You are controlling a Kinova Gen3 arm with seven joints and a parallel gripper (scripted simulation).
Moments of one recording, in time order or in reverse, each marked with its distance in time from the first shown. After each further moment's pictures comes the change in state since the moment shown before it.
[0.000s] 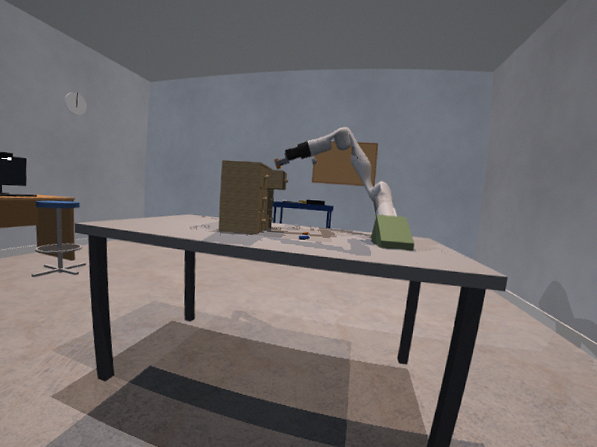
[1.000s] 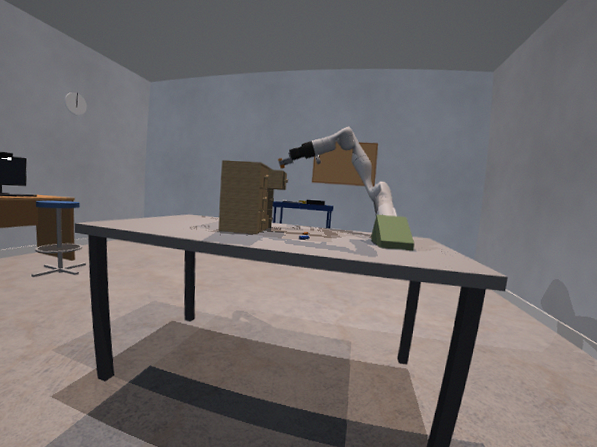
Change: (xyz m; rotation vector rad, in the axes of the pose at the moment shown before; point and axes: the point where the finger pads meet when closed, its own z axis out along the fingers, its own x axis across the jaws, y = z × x) arm 0.002 -0.004 -0.020 -0.007 0.005 -0.004
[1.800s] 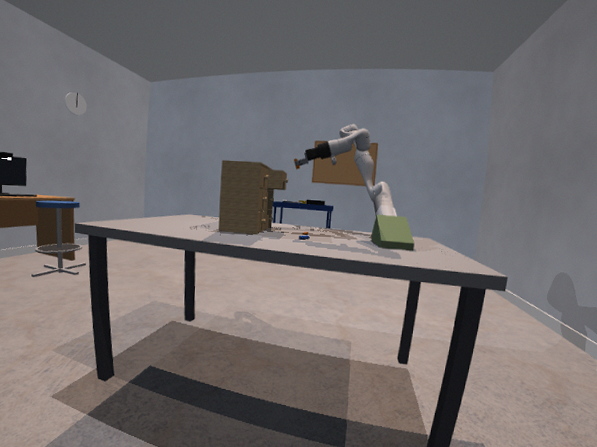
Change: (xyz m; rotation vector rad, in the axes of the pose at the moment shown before) arm 0.002 -0.024 -0.074 -0.007 0.005 -0.003
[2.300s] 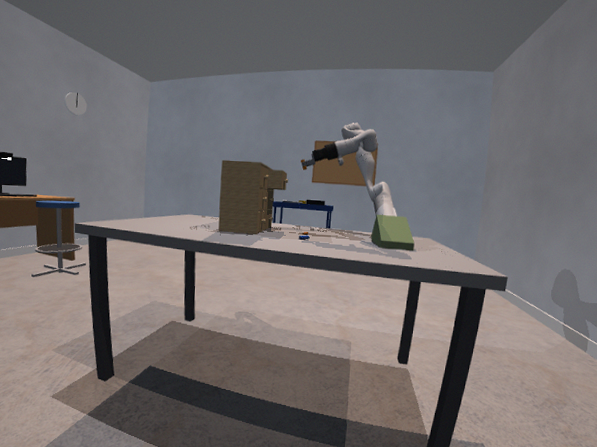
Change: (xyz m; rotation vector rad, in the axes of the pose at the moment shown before) arm -0.002 -0.014 -0.032 0.007 -0.005 0.004
